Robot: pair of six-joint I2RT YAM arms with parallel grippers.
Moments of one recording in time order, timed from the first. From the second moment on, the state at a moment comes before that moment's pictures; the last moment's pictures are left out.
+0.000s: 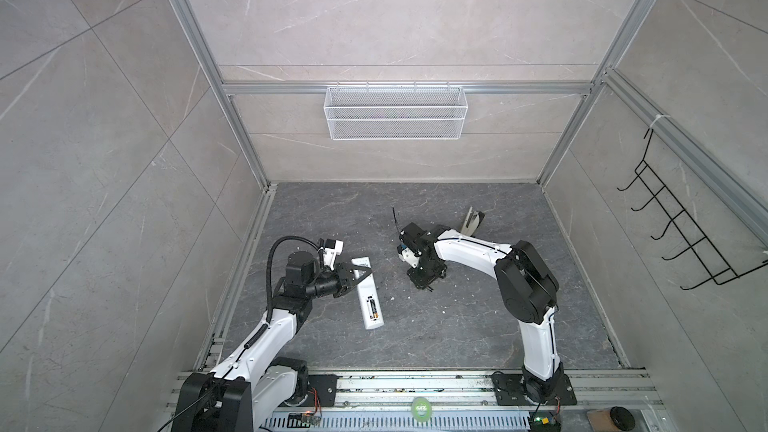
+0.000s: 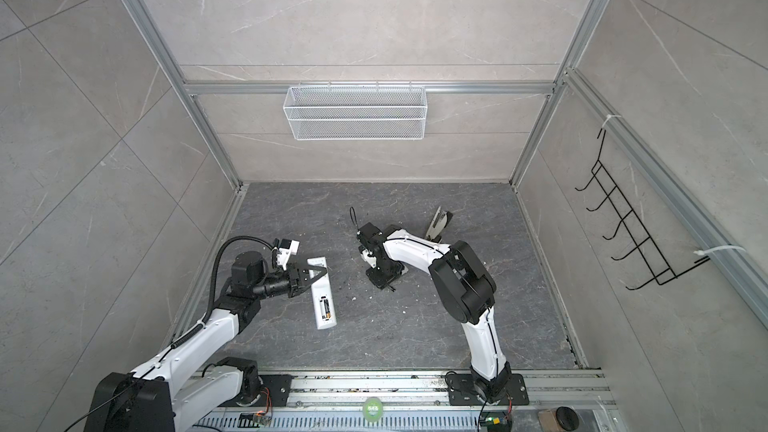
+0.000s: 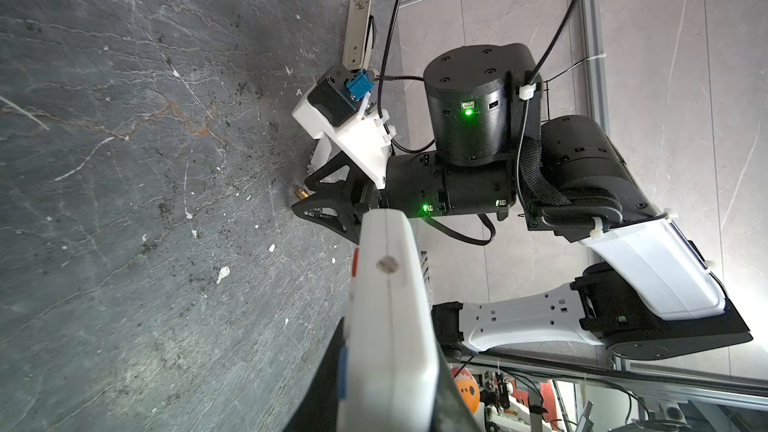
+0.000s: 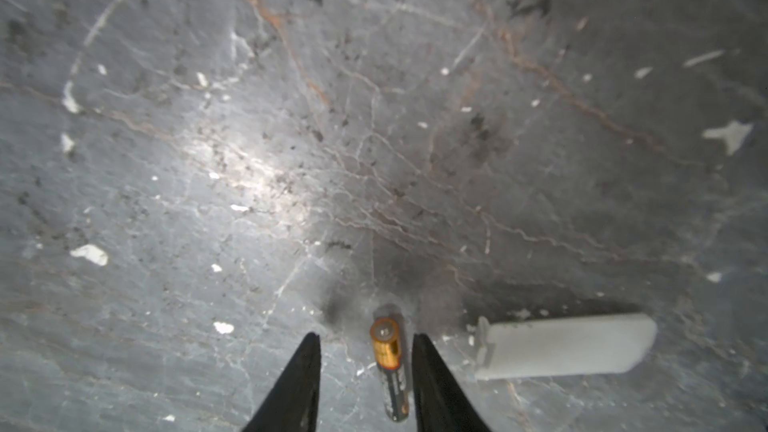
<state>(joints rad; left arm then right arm) -0.20 1.02 0.41 0.16 0.94 -0.90 0.72 2.07 1.51 -0.95 -0.04 0.00</state>
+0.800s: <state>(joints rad) -0.20 1.03 0.41 0.16 0.94 -0.90 0.71 2.08 1.51 -0.95 -0.03 0.00</state>
